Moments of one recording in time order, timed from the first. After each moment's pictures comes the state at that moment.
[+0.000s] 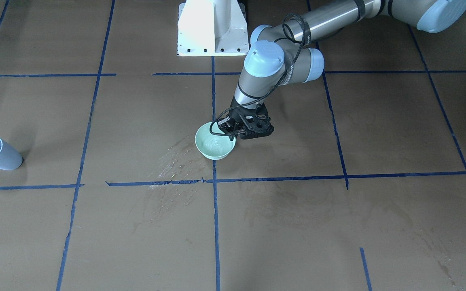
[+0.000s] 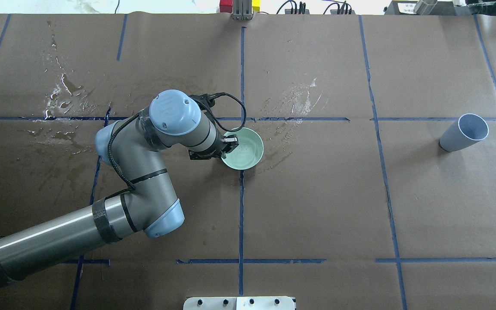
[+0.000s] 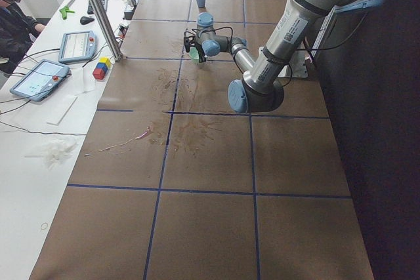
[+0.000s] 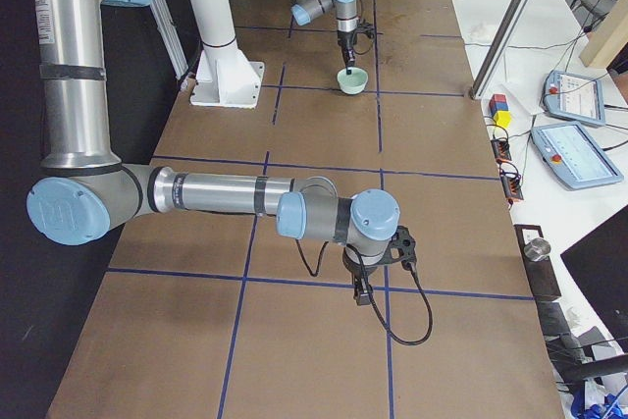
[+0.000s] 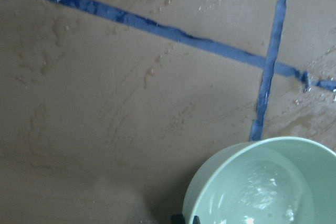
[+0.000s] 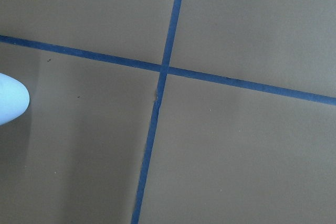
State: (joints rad) left arm -0.57 -2.29 -1.47 -1.93 -1.91 -1.50; right arm 1.61 -1.56 1.56 -1.63 2.35 -0.25
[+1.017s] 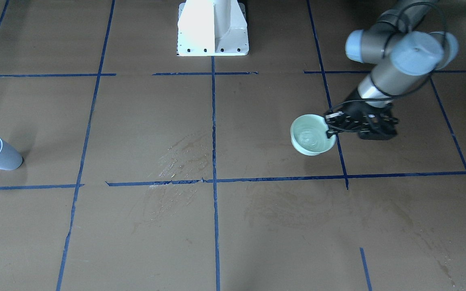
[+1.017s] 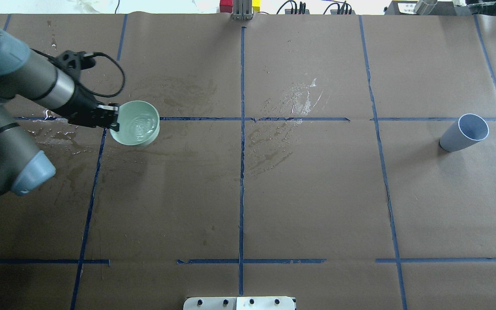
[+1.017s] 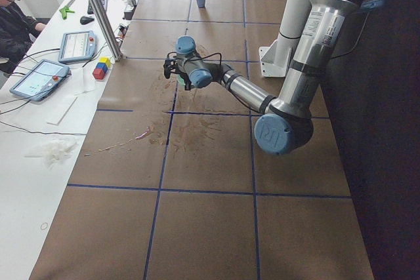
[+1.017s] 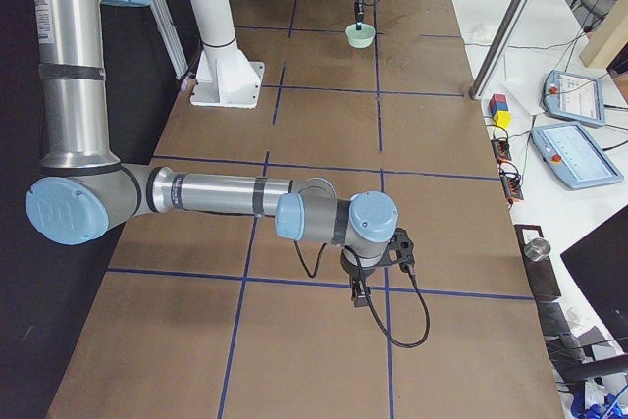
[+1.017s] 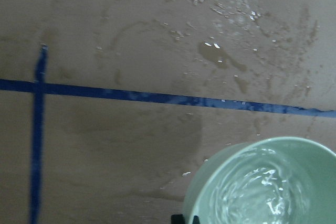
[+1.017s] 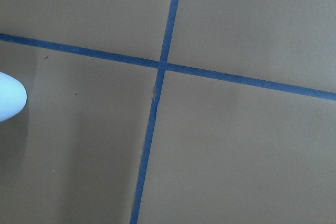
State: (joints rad) left arm -0.95 -1.80 -1.72 -2.01 -2.29 -0.99; right arm 1.61 -1.56 1.56 -1.63 2.35 -0.25
